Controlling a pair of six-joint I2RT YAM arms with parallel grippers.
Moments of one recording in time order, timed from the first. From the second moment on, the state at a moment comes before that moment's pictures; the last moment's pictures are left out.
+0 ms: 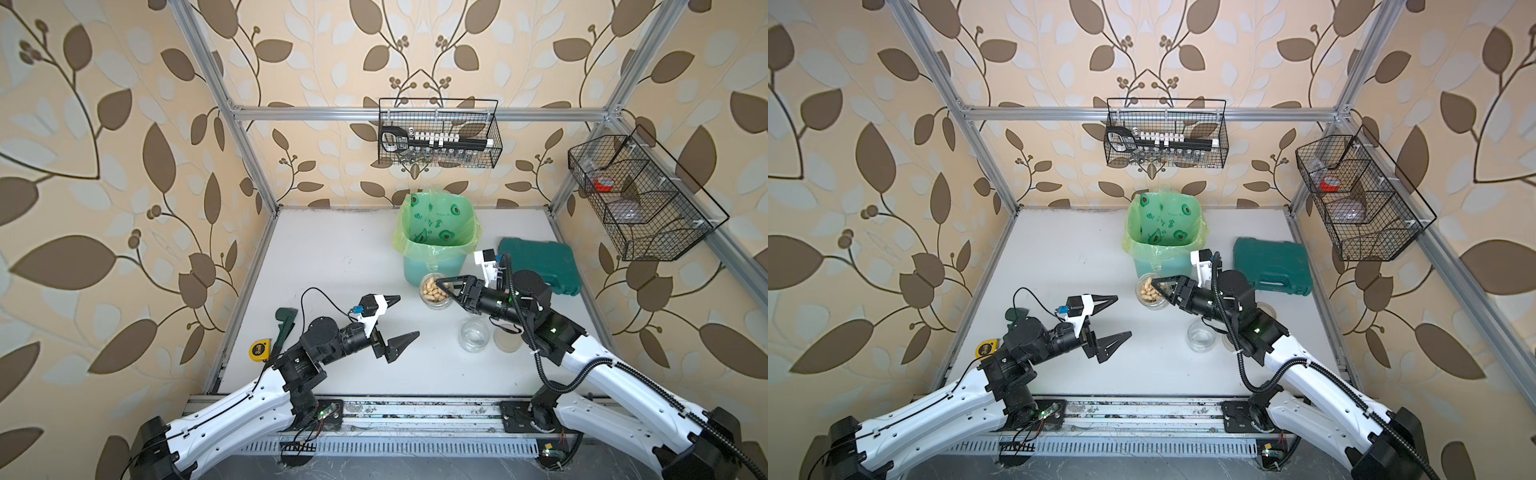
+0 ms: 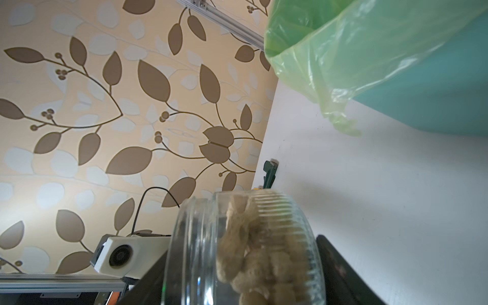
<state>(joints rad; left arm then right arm) -0.85 0.62 0.35 0.33 0.29 -0.11 0.59 0.89 0.68 -0.01 -0.37 1.05</state>
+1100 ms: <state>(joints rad) -0.85 0.52 0.31 0.17 0.07 -0.11 0.34 1.25 1.34 -0.37 -0.07 0.60</state>
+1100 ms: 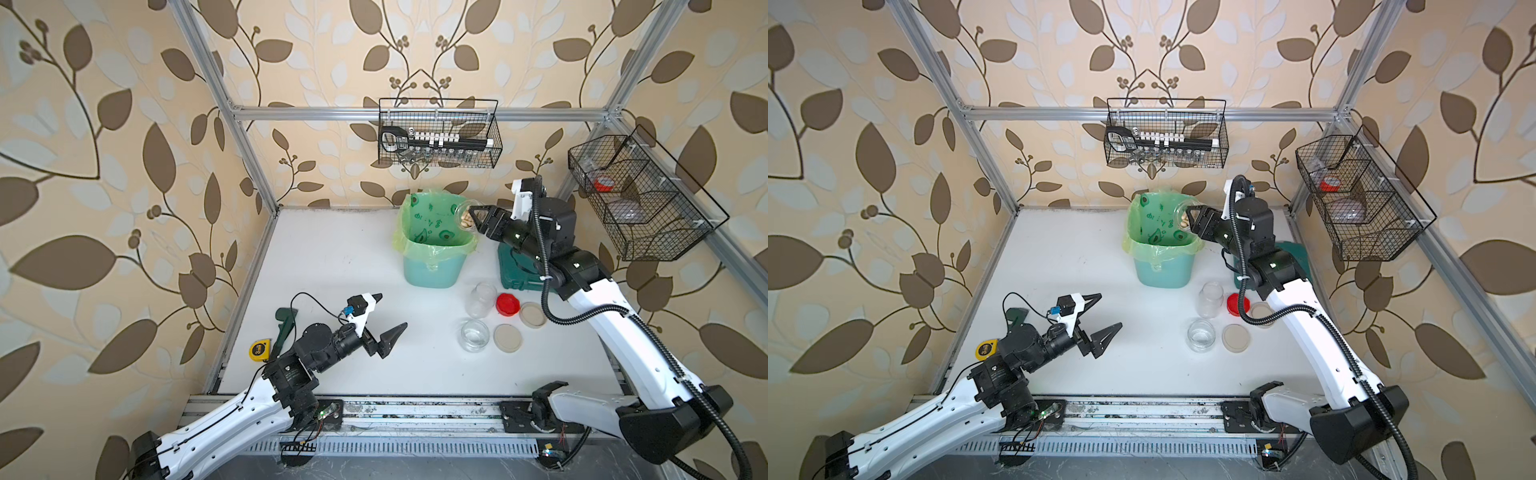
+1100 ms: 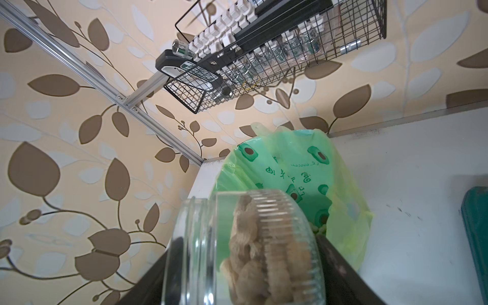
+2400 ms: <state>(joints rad) -0.85 0.66 0.31 0.22 0.05 -0.12 0.58 1.61 1.63 -0.41 0.38 -0.08</state>
